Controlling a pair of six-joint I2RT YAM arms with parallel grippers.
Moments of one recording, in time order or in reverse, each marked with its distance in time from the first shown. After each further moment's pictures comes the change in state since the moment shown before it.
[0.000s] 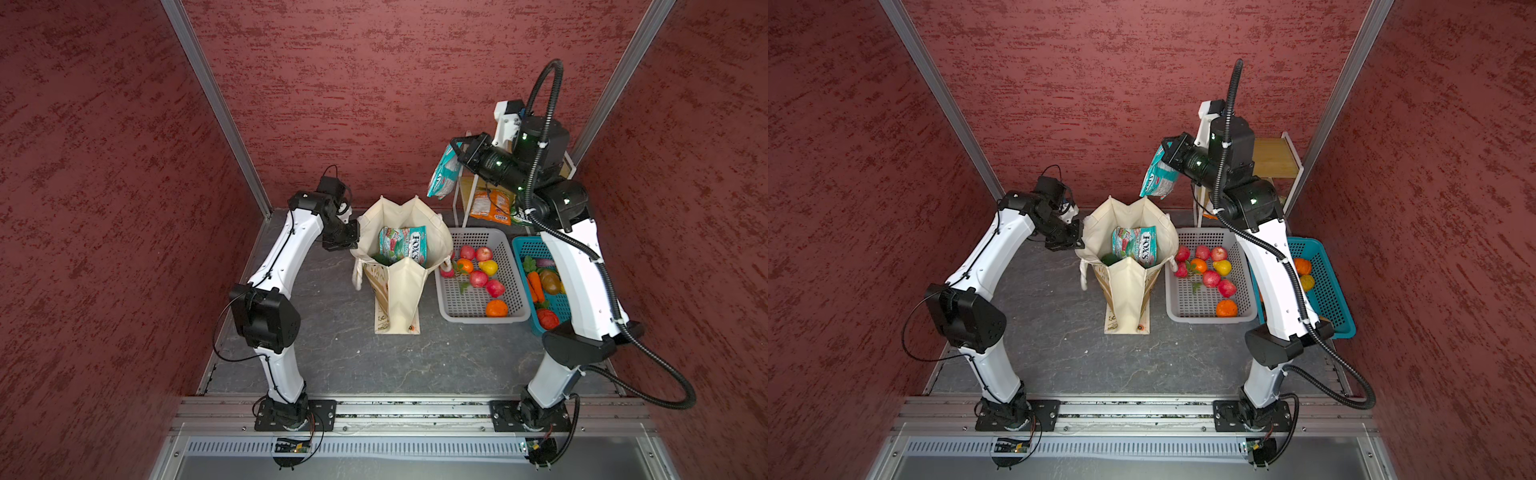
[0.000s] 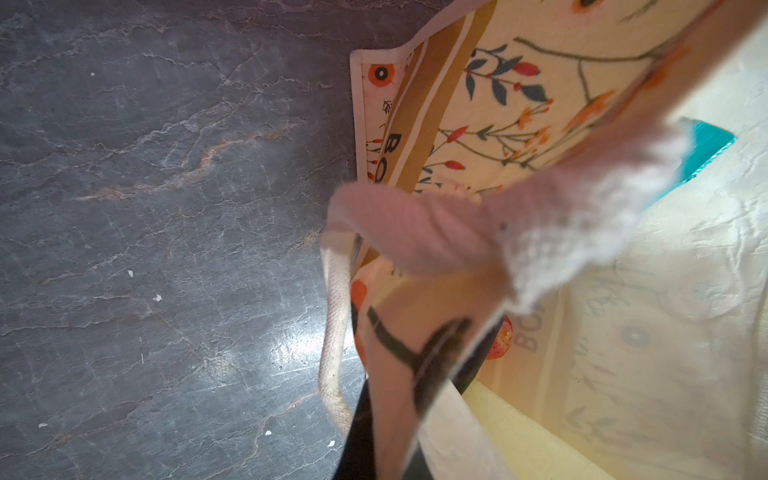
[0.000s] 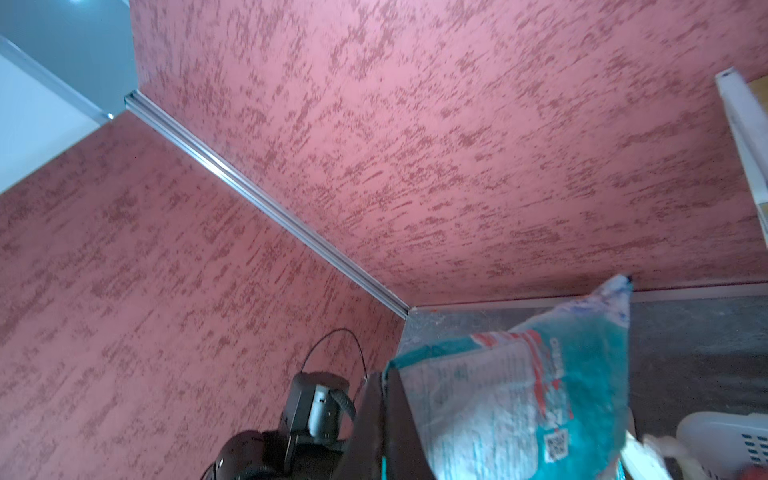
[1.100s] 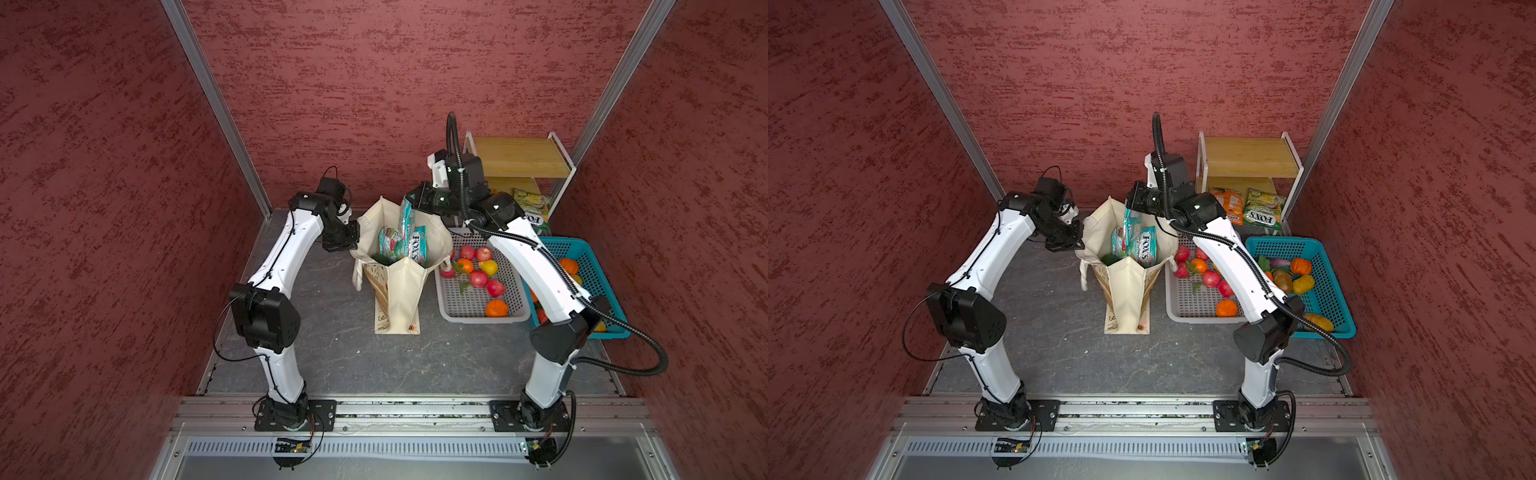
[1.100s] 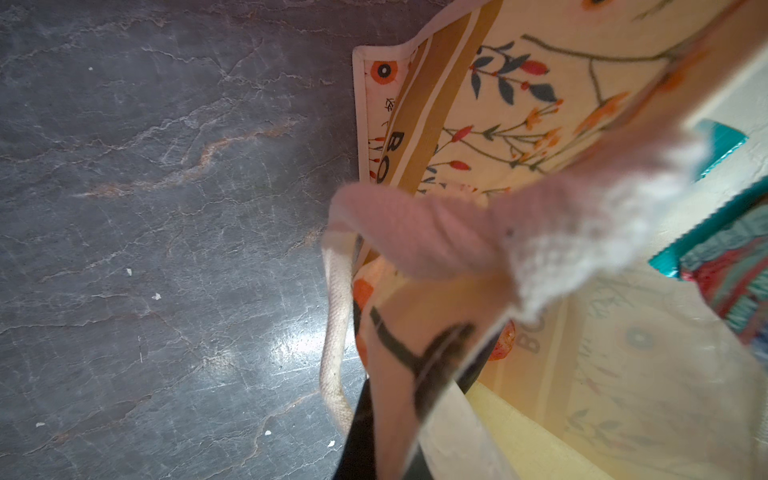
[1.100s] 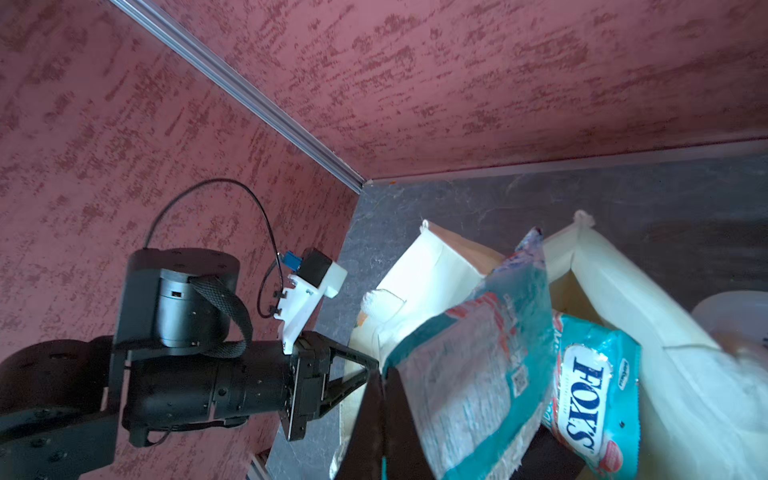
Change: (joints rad) left arm 0.000 0.000 -0.012 0.005 0.000 -0.003; right arm 0.134 0.080 -0.289 0.015 -0.047 -0.085
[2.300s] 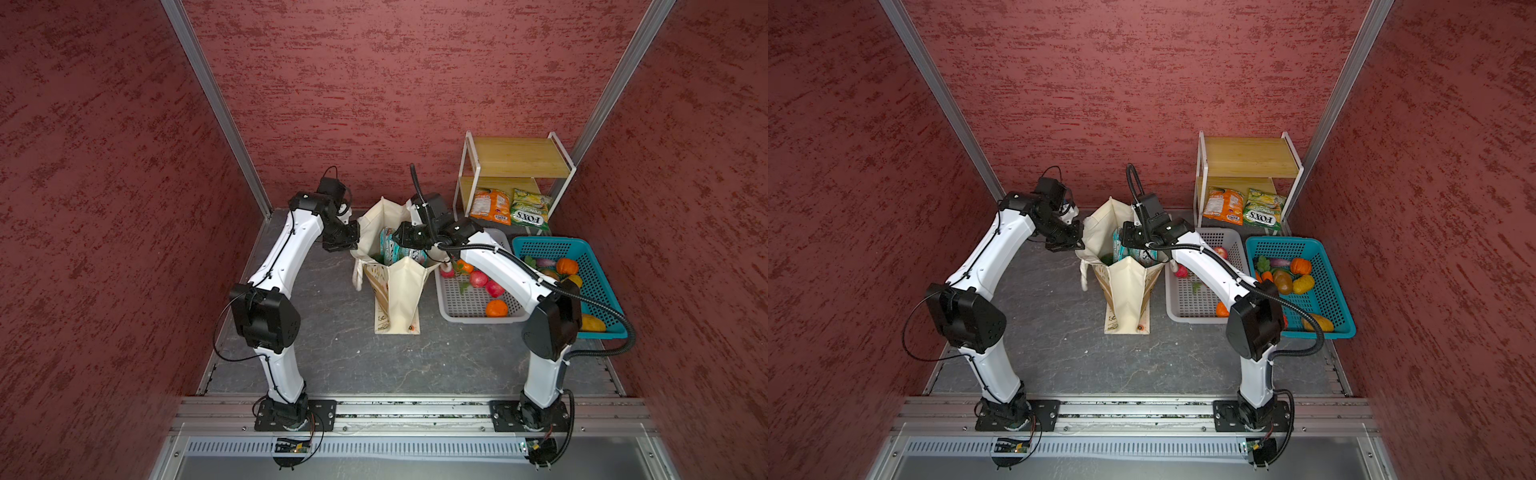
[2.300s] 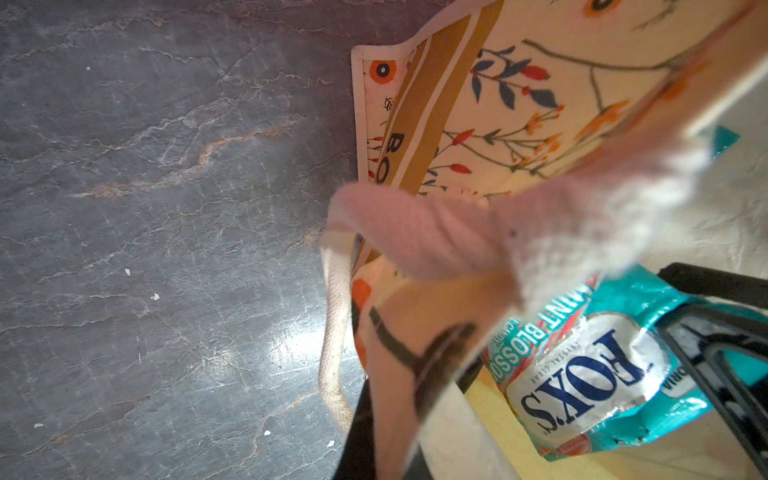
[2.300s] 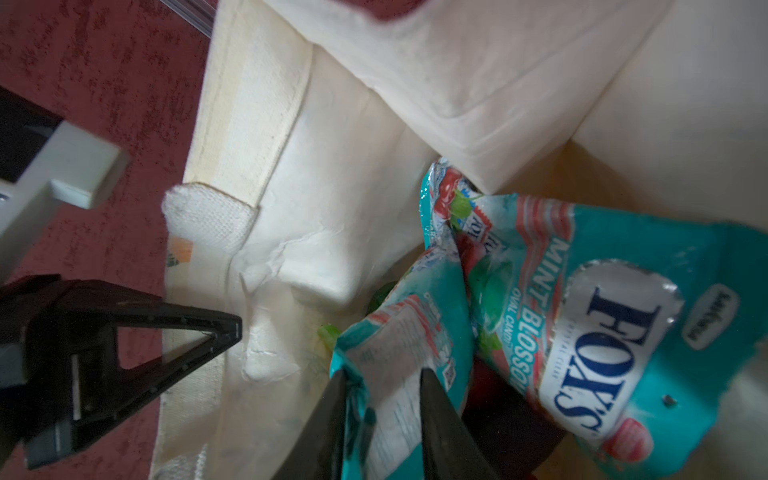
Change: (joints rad) left arm 0.000 0.000 0.000 0.000 0.003 0.000; right arm 0.033 0.051 -0.318 0.109 0.042 -0.040
